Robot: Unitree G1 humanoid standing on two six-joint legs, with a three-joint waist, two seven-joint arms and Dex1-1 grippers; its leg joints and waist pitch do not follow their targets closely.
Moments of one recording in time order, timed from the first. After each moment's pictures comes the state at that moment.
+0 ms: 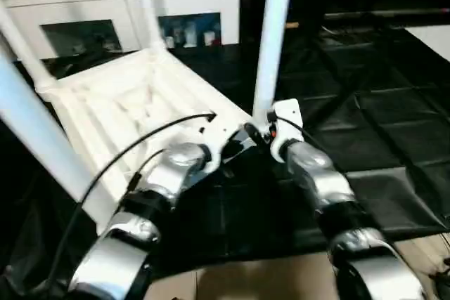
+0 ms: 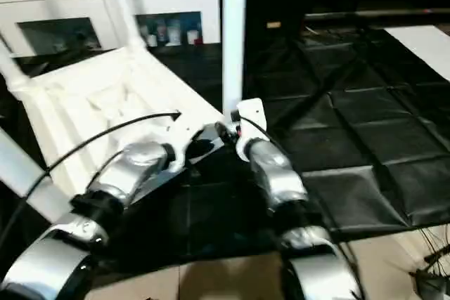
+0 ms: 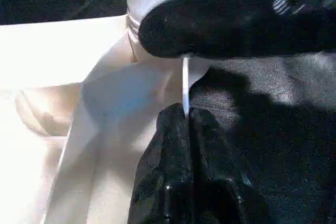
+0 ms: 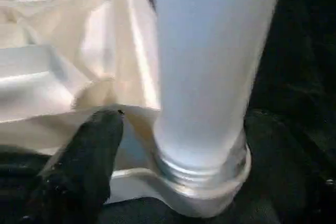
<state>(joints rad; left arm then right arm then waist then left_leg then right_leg) -0.69 0.12 -0.22 0.77 0.06 0.16 -0.63 -0.62 -0.09 0.04 0.67 0.04 0.12 0.40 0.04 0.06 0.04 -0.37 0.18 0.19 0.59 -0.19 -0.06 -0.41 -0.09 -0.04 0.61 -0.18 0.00</state>
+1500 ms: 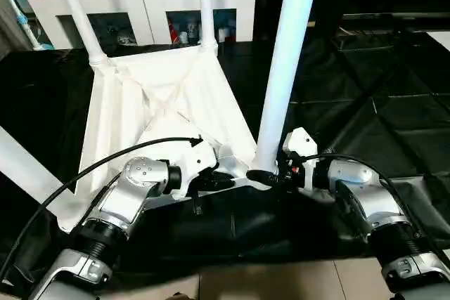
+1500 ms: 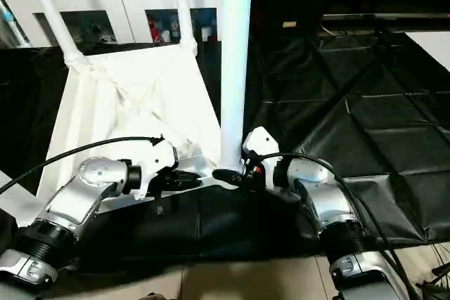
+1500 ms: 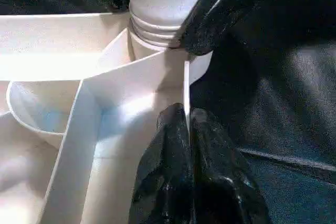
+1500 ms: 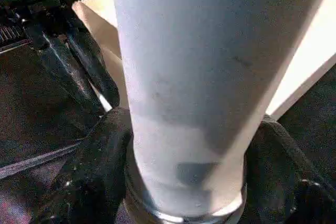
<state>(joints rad) -0.47 0.34 -0.29 0.41 -0.01 0.11 -1.06 -0.47 -0.33 0.17 0.53 0.11 0.01 1.01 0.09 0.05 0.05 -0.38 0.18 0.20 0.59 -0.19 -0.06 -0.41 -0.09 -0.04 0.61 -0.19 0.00</state>
